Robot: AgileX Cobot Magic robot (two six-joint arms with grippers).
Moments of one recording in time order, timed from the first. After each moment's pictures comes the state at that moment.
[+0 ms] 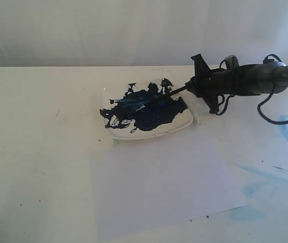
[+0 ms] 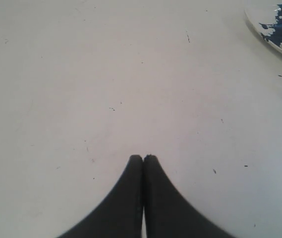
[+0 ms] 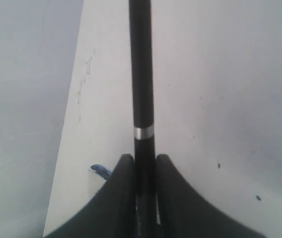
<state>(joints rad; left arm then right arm) 0.01 0.00 0.02 -0.16 0.44 0.11 0.26 2.40 -1.70 1.61 0.32 -0.37</state>
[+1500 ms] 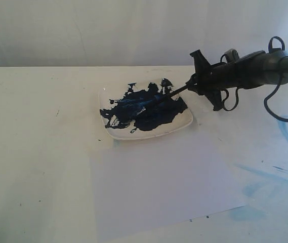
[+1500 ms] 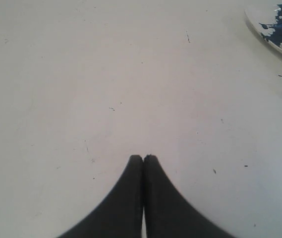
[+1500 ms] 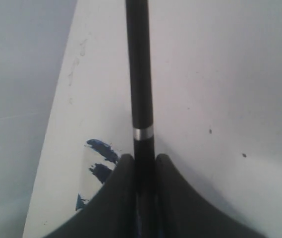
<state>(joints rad) 0.01 0.00 0.02 -0.16 0.44 0.11 0.26 2.34 -1.69 1.18 0.34 0.05</state>
